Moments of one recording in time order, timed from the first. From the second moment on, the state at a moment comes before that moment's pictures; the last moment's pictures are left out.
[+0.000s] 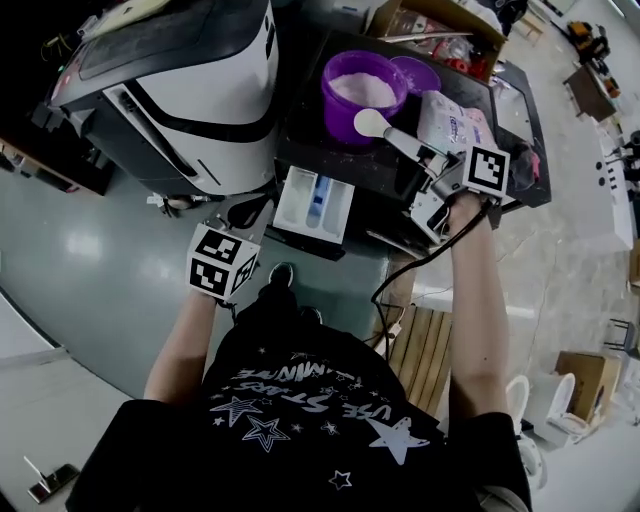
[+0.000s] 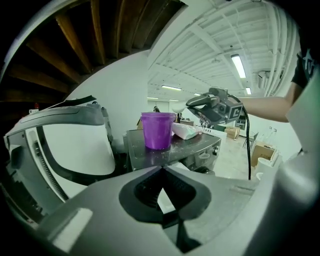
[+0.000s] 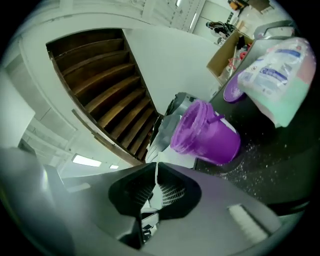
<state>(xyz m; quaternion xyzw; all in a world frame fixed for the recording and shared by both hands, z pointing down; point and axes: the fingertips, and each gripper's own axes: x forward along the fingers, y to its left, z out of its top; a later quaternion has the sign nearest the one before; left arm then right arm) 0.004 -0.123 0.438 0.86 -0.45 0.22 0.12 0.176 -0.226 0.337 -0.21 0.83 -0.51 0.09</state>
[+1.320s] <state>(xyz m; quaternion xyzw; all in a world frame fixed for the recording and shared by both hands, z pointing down) -0.050 -0.084 0.482 0.85 -0.43 0.25 0.15 0.078 -0.143 0.507 -0.29 0.83 -0.46 -0.15</state>
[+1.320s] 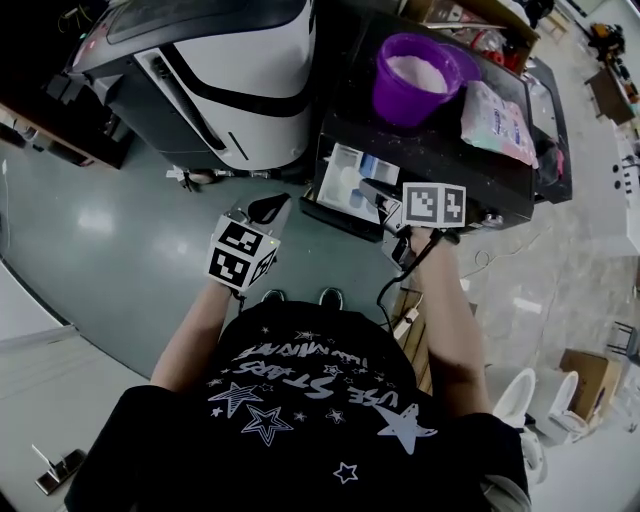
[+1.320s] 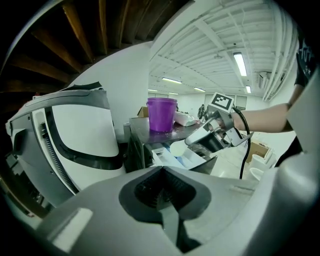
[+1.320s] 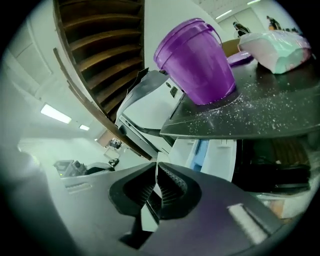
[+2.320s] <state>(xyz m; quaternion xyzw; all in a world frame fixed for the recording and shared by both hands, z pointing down) -0.087 -0.082 0.490 0.88 -0.39 0.24 0.15 0.050 -0.140 0.537 -0.35 0.83 -0.11 -0.43</state>
